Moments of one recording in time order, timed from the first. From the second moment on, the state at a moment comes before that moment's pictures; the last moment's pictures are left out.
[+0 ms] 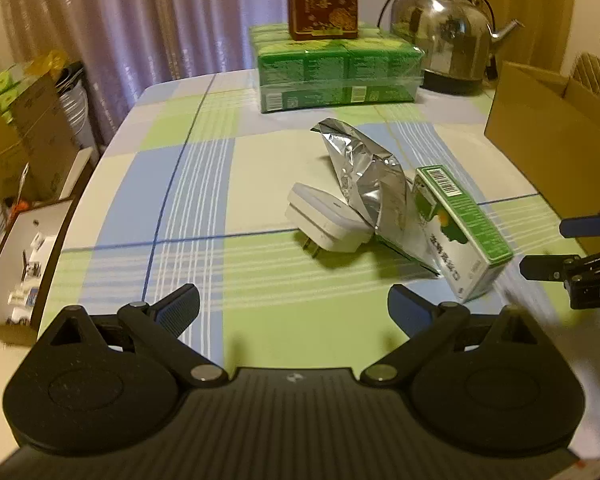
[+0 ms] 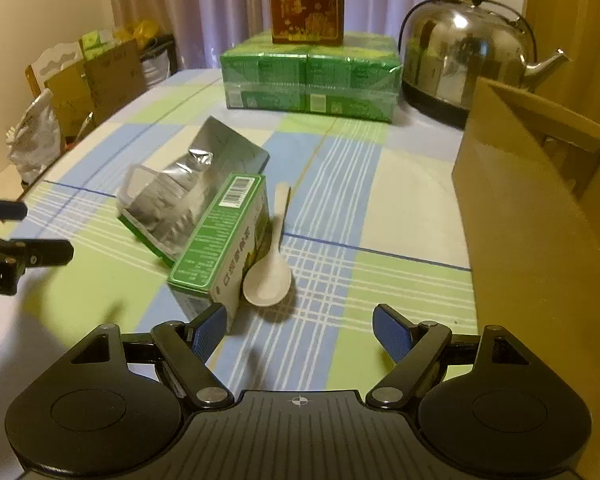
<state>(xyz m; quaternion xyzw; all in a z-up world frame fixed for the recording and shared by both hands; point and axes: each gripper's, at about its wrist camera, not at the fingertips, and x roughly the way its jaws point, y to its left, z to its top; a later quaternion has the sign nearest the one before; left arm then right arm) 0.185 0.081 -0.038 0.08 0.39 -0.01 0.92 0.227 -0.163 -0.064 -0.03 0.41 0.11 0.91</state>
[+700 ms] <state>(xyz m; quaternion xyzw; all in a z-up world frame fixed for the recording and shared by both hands) 0.240 0.089 -0.065 0.17 0.35 -0.14 0.91 0.260 -0.145 -0.095 -0.04 0.40 0.14 0.91</state>
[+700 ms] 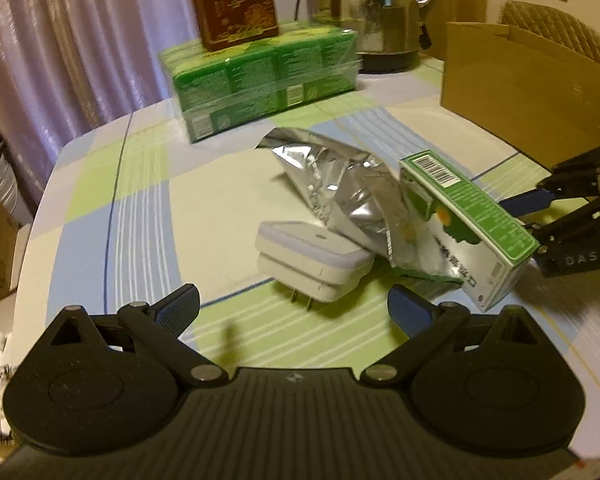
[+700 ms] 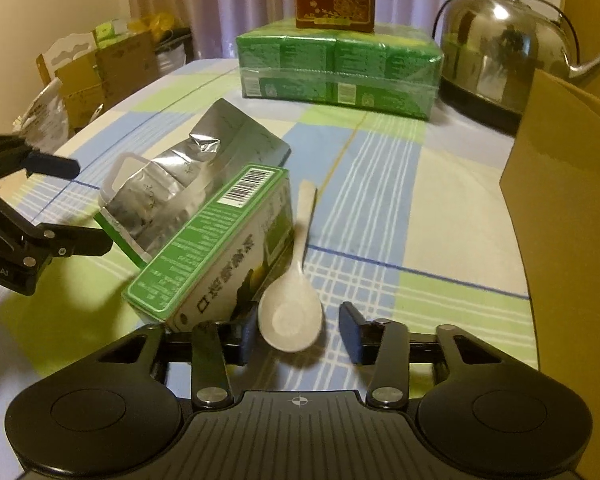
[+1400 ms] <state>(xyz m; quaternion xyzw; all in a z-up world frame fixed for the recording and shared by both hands) 0.276 0.083 -0.070 0.19 0.35 -0.23 0.89 0.222 -0.170 -0.087 -0.03 0.41 0.11 0.91</state>
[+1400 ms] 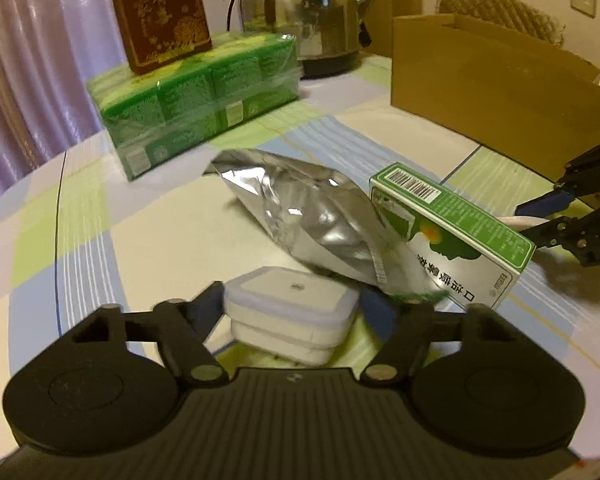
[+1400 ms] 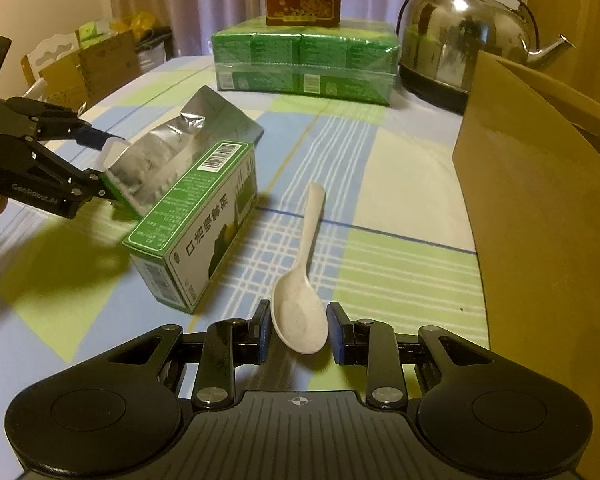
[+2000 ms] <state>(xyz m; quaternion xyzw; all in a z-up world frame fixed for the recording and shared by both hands) 0.125 0.005 -0.064 0.14 0.40 -0.18 0.89 0.130 -0.183 -0.076 -0.02 0.43 0.10 0.90</state>
